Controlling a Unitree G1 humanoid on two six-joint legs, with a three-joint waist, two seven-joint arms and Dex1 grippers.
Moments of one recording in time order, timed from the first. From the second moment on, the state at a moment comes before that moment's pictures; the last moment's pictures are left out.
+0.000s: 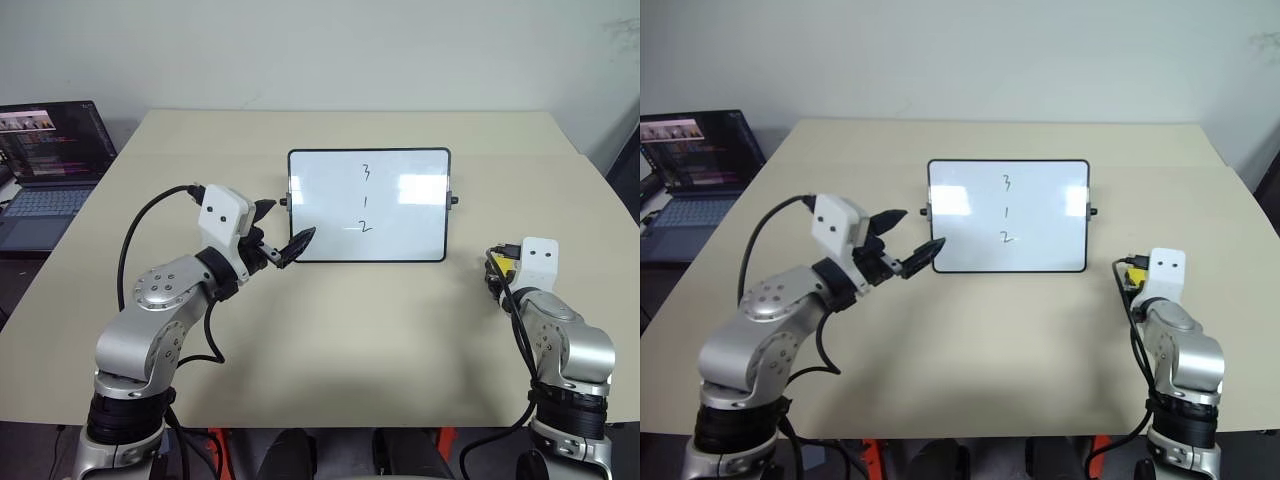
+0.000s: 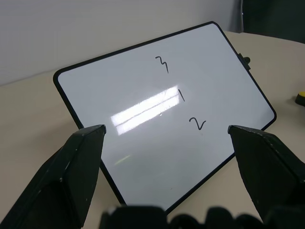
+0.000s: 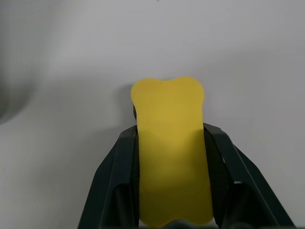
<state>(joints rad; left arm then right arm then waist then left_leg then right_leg) -0.32 0.52 0.08 -0.47 -0.44 0.67 -0.47 -0.30 -0.26 -0.31 -0.28 0.14 1.06 0.00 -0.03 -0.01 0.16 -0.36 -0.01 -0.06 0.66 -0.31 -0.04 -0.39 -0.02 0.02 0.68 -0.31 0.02</state>
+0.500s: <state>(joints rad) -0.32 0.52 0.08 -0.48 -0.44 0.67 -0.47 -0.32 -0.26 -0.31 -0.32 0.18 1.13 0.05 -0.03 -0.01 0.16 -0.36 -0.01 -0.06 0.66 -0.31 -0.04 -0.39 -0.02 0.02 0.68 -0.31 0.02</state>
